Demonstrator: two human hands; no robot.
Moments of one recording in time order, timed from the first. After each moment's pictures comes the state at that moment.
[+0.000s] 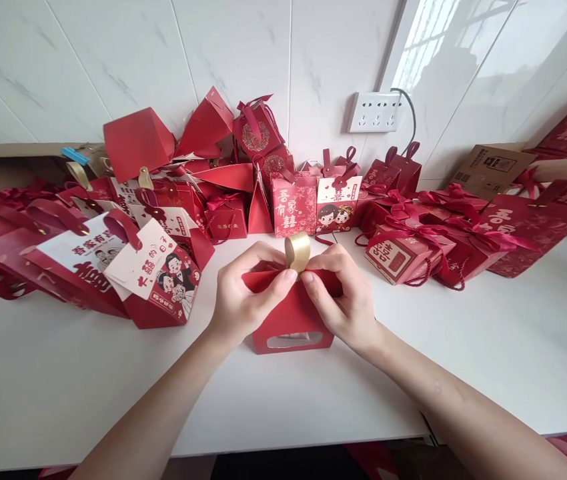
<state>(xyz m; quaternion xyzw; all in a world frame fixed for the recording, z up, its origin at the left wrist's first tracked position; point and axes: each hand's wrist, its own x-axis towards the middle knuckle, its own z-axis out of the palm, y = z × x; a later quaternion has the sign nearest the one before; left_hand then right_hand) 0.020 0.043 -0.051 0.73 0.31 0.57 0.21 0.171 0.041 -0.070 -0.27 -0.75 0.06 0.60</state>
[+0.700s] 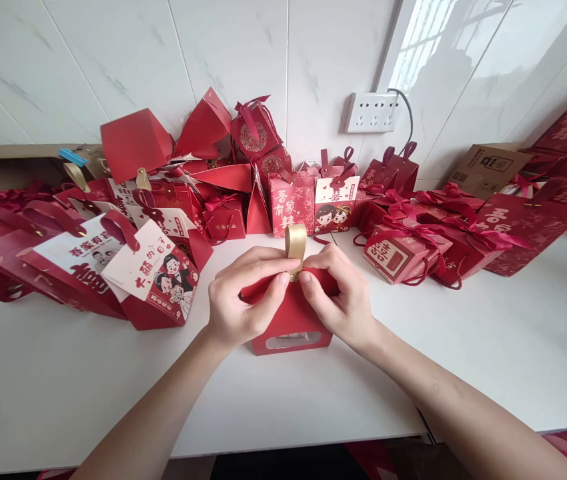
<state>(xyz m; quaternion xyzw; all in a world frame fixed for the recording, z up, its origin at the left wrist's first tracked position) 0.018 0.044 -0.053 0.77 0.24 0.59 0.05 0.172 0.041 -0.067 -0.29 -0.75 0.07 0.58</state>
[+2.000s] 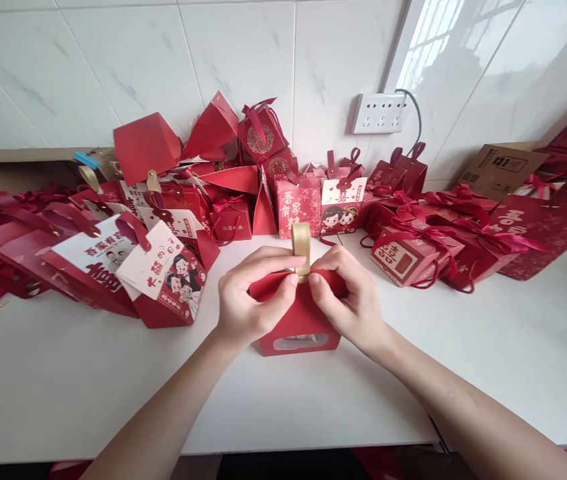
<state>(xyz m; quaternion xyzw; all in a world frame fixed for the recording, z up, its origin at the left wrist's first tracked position) 0.020 0.042 -0.051 0.74 0.27 0.60 0.12 0.171 0.039 -0.063 -0.29 -0.75 0.10 0.59</state>
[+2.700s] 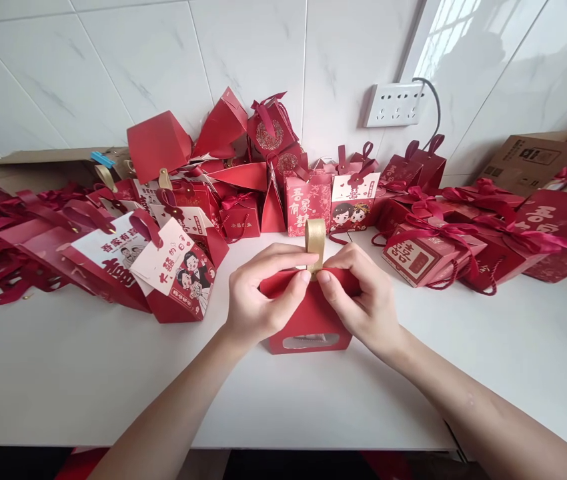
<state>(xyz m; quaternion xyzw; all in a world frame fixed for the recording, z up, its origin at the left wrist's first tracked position) 0.020 0.041 -0.051 0.75 0.26 0.60 0.12 0.171 0.039 -0.065 -0.29 -0.75 0.08 0.59</state>
